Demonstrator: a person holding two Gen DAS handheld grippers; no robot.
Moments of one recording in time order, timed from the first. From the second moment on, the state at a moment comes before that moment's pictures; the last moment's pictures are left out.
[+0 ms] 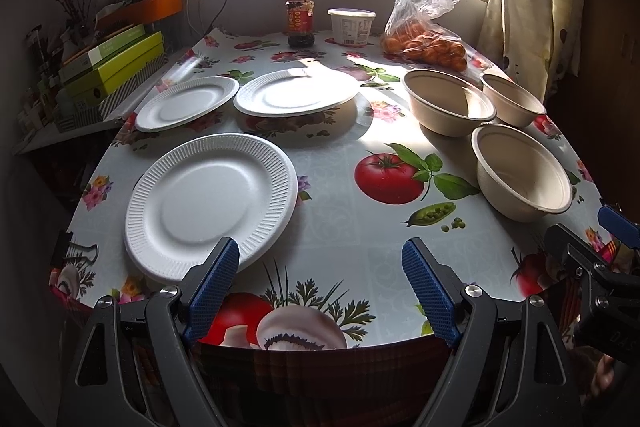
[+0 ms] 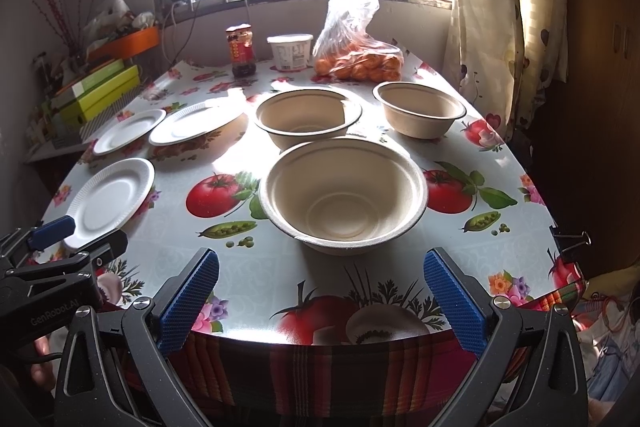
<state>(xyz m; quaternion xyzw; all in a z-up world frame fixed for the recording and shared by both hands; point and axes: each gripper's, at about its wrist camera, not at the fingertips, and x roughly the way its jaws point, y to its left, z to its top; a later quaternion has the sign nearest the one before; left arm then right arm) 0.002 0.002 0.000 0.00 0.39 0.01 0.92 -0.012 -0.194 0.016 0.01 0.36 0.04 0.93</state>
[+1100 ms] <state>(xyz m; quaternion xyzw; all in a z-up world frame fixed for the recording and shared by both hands) 0.081 0.097 0.047 -0.08 0.40 0.03 0.91 0.106 -0.140 0.091 -0.02 0.34 0.17 0.93</state>
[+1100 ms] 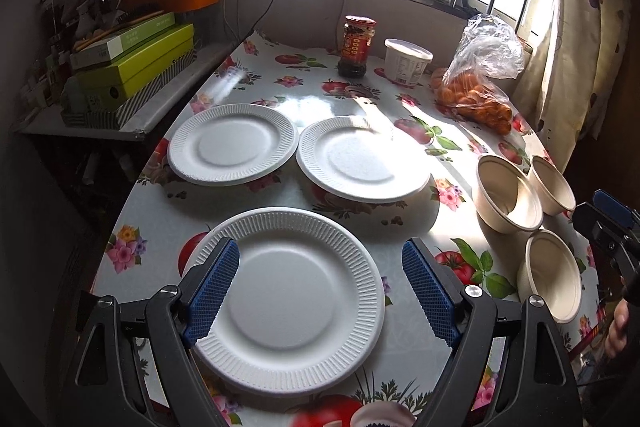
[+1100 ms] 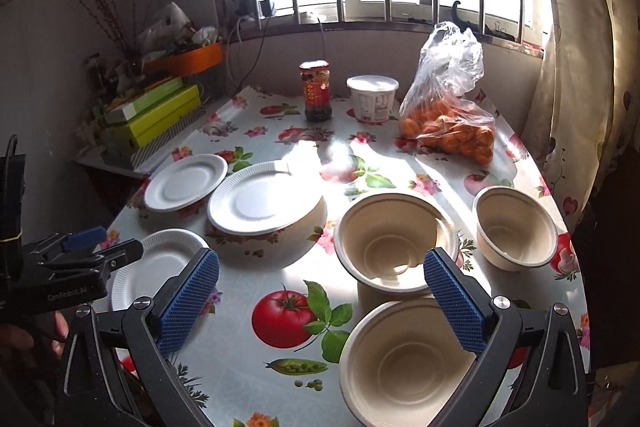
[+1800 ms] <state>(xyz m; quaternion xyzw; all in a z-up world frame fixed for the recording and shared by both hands) 0.171 0.124 0.045 -0.11 0.44 0.02 0.89 0.235 -0.087 0.096 -0.07 0.39 0.25 0.88</state>
